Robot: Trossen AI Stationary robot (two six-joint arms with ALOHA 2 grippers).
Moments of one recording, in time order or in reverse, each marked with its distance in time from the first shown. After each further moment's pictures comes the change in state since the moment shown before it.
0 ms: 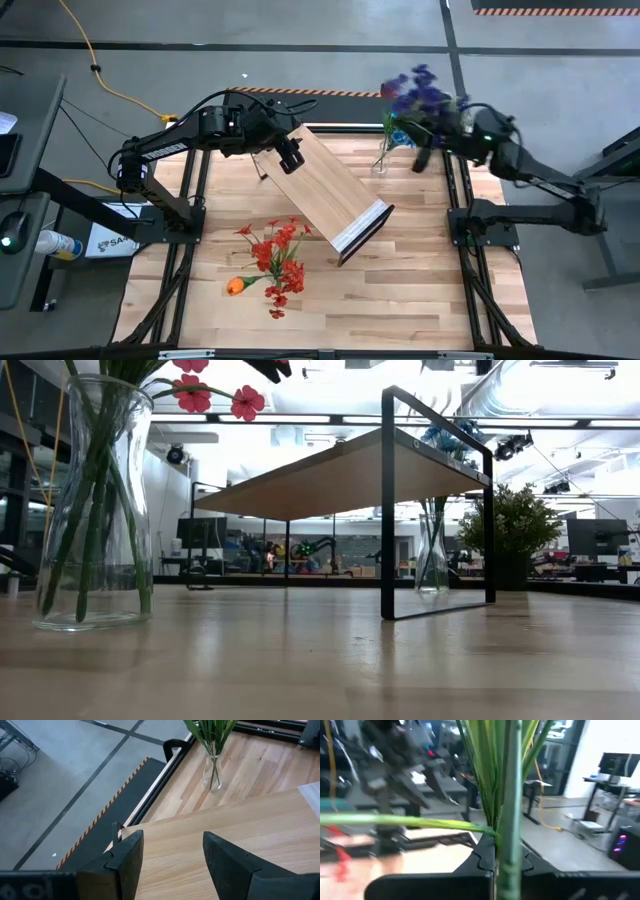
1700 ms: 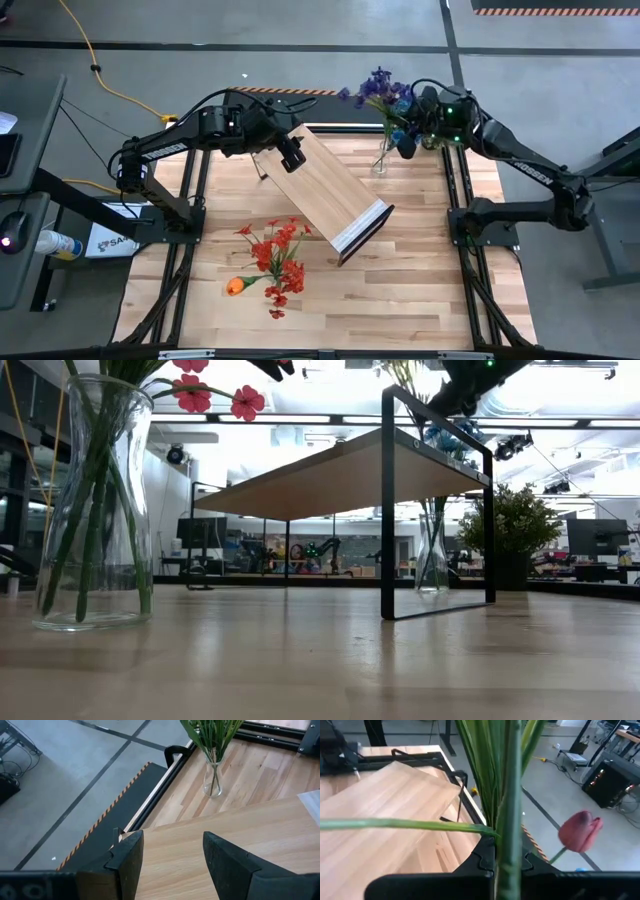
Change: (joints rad) left arm 0.000 0.000 0.000 0.029 -0.010 0.004; right arm -0.230 0.232 0.124 -0.306 -0.073 -0.143
